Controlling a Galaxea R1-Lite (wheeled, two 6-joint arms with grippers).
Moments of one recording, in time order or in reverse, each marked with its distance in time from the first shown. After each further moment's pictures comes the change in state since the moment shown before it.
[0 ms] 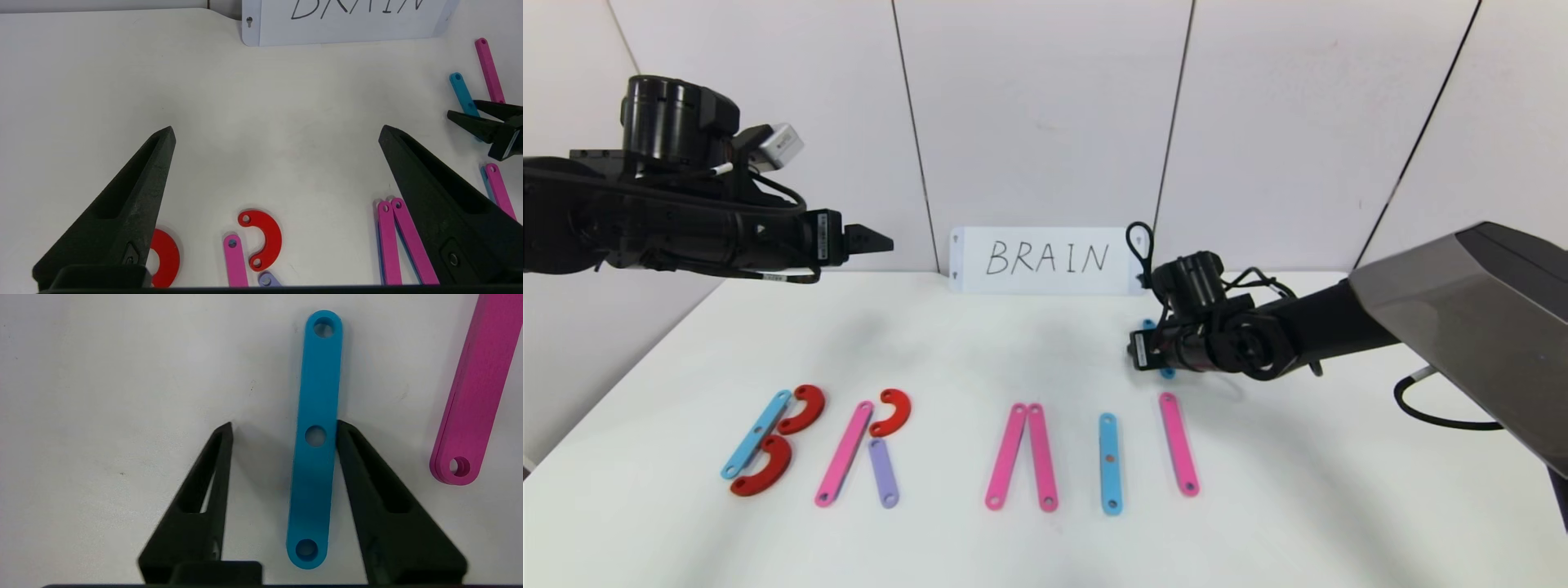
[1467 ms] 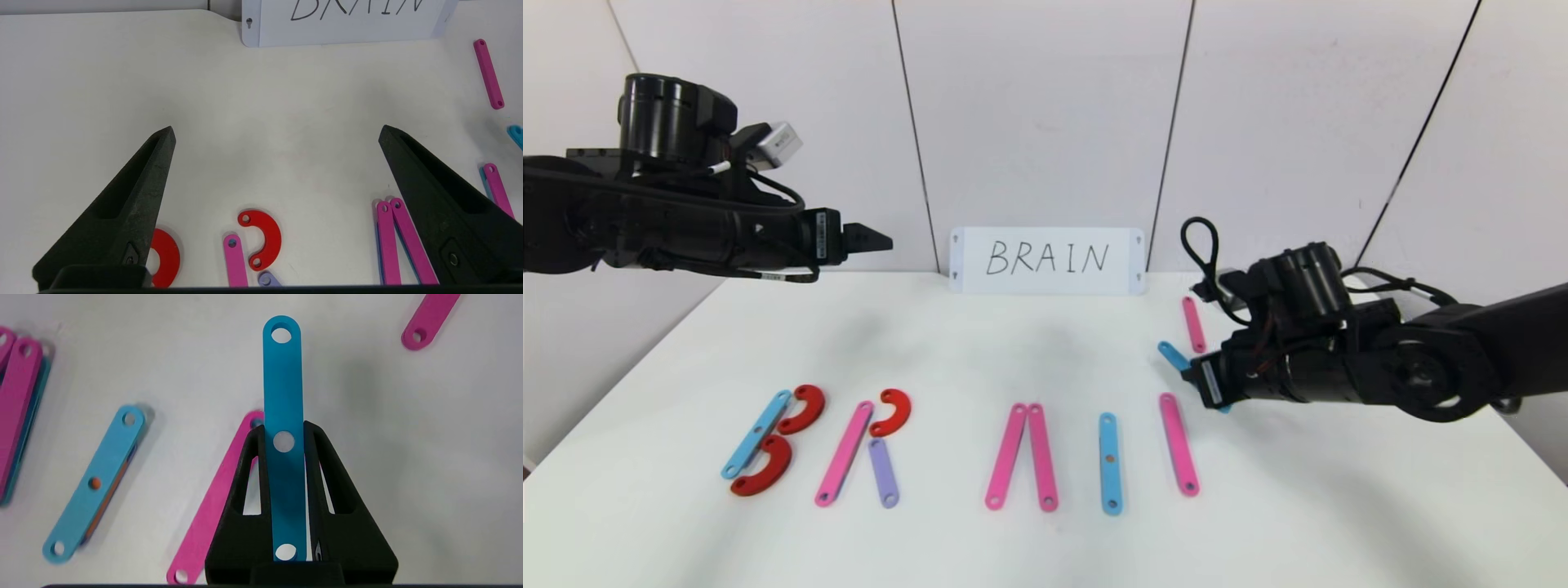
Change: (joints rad) left arm 0.000 -0.005 0.000 0.000 0.000 0.000; right arm -0.043 -0.395 0.423 -0.001 0.224 -0.188
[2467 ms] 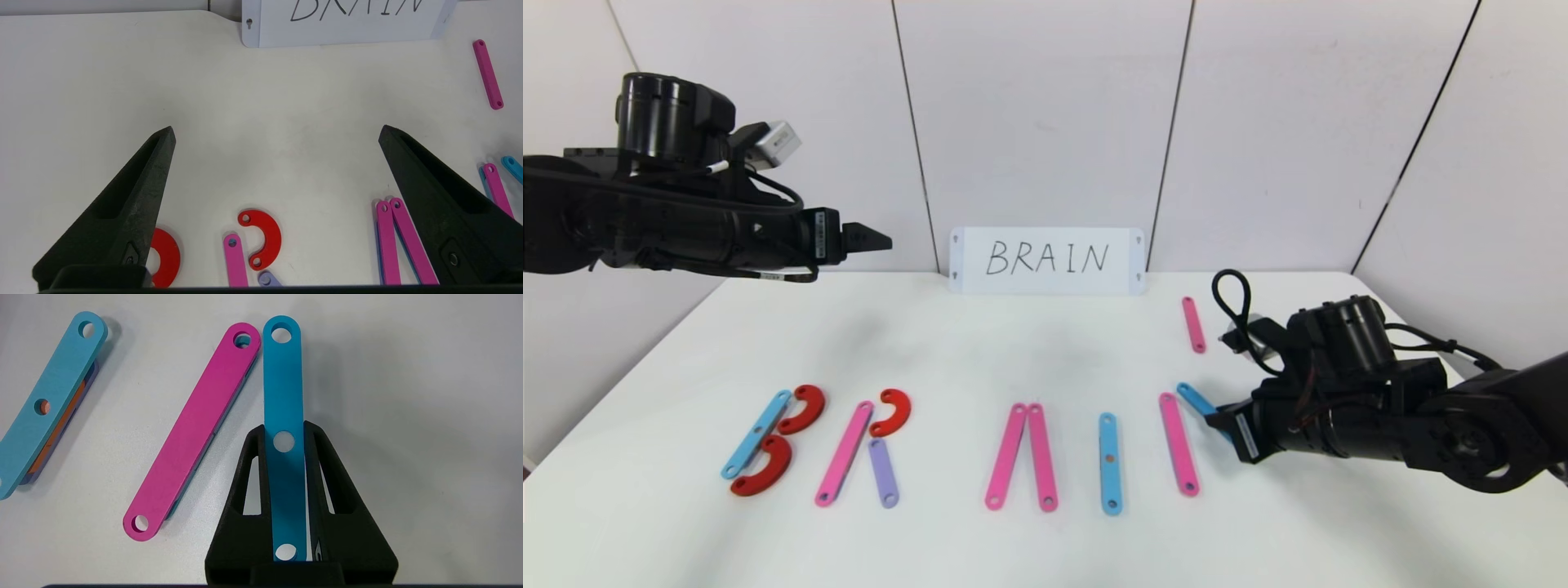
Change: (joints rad) left arm 0.000 -0.003 0.001 0.000 0.000 0.000; right arm -0.053 -0.014 0.240 -0.206 0.070 -0.070
